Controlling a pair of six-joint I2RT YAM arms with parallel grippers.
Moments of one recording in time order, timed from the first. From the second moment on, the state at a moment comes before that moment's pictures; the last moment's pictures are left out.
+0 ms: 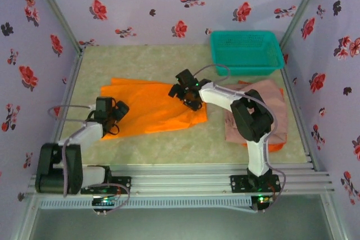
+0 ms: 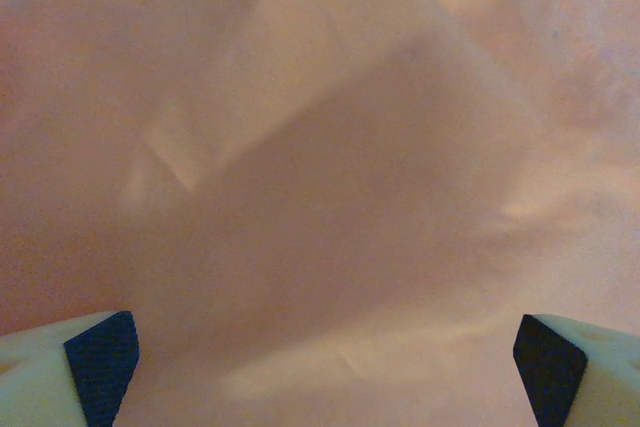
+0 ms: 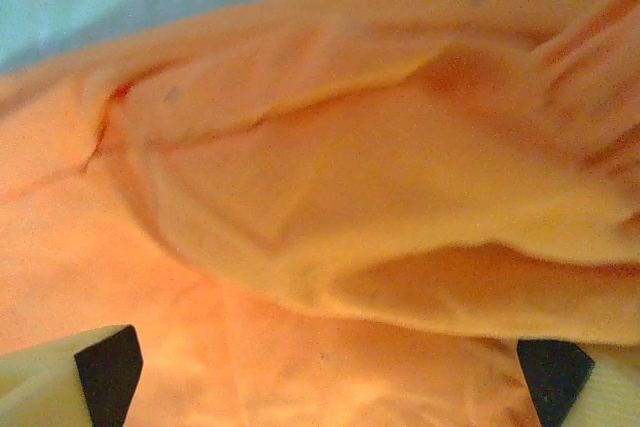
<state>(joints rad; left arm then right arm) -0.10 1.22 0.49 -0.16 -0.09 -0.86 0.70 1.99 1.41 -0.47 -0.01 1.08</state>
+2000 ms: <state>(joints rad) -0.10 0.90 0.53 -0.18 0.29 -0.71 0.57 1.89 1.44 -0.88 0.17 0.47</state>
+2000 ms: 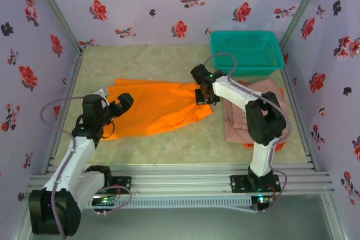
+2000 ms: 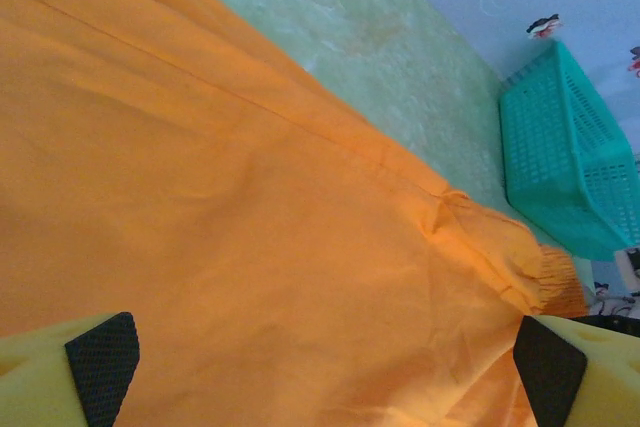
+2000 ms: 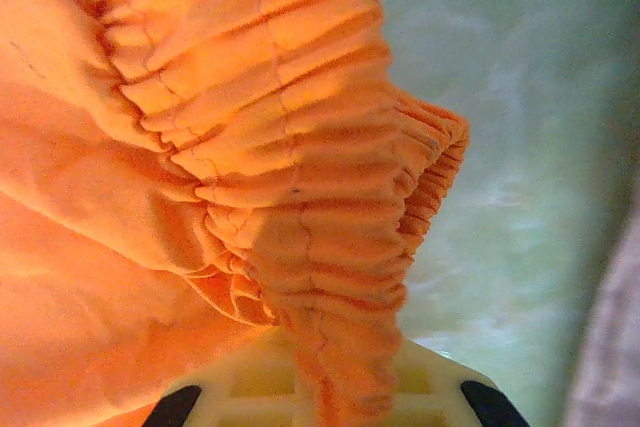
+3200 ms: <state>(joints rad) -0.21 0.98 0.39 -0.01 0.33 -0.72 0.71 2.14 2.31 -1.56 0.81 0.23</state>
